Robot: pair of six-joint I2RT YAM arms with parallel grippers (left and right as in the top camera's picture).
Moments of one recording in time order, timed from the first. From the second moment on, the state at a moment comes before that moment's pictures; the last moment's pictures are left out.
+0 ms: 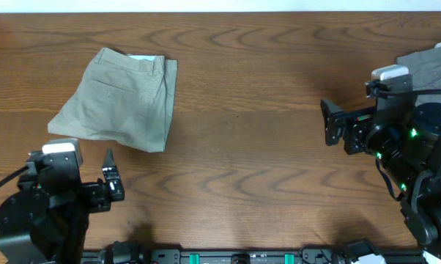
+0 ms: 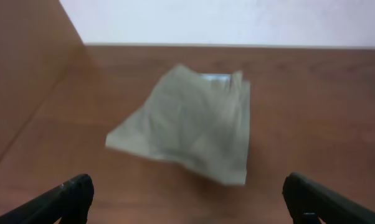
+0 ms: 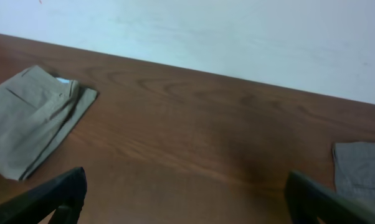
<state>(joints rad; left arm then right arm) 0.14 0.59 1.20 -1.12 0.00 0.06 0.26 0.92 1.32 -0.86 0.00 0.04</state>
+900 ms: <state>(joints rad) 0.14 0.59 1.20 -1.24 -0.01 0.06 0.24 0.88 1.27 -0.83 0.13 0.00</state>
